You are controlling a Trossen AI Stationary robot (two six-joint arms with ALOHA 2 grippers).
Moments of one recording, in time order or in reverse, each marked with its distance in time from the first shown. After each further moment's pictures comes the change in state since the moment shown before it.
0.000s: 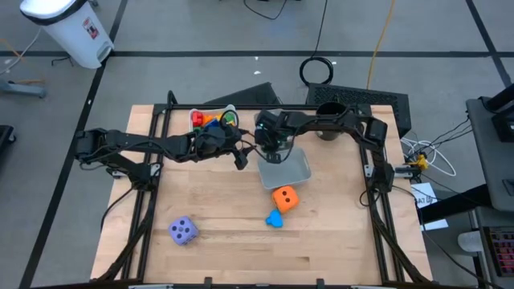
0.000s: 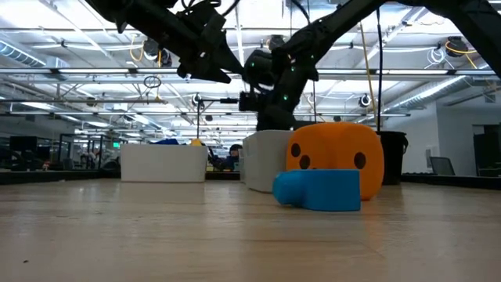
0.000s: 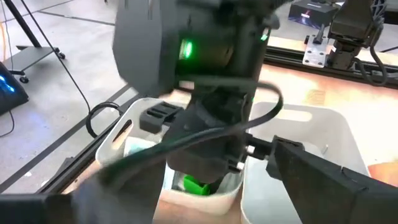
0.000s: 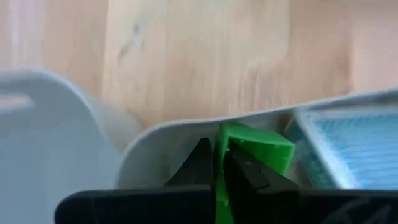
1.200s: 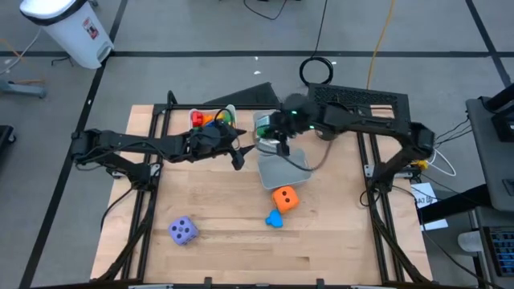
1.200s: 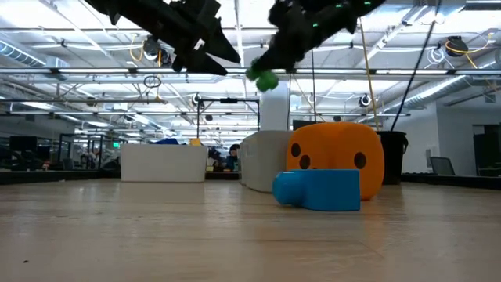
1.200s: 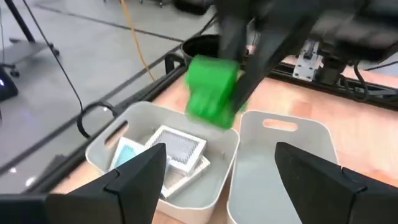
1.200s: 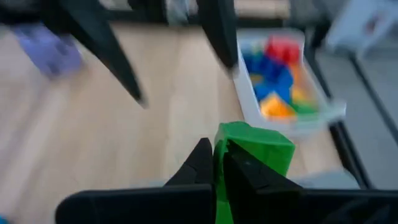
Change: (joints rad) left arm -0.019 -0.056 -0.001 -0.032 -0.003 -0.062; right arm 0.017 -0.453 -0.198 0.277 -0.105 0.120
